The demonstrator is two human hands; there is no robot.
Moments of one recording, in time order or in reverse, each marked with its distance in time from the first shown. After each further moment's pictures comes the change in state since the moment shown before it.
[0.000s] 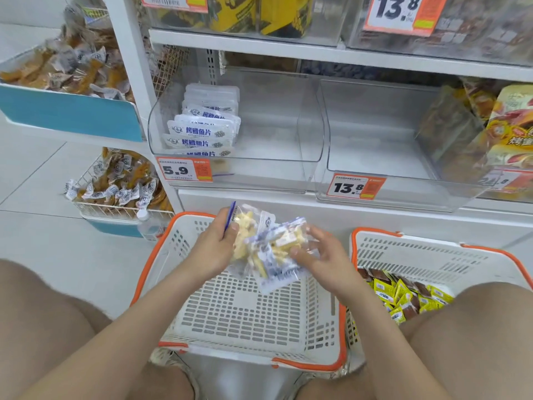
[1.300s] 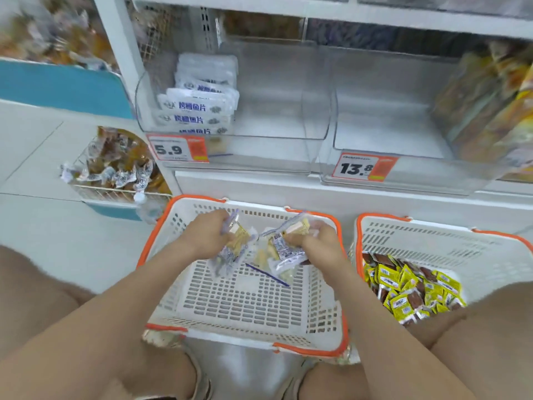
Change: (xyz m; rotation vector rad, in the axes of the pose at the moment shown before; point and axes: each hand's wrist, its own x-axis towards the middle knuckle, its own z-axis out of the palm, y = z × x) left_hand 0.041 -0.042 -0.006 0.571 -0.188 -0.121; right_hand 0.045 0.048 0.020 0.127 0.201 0.316
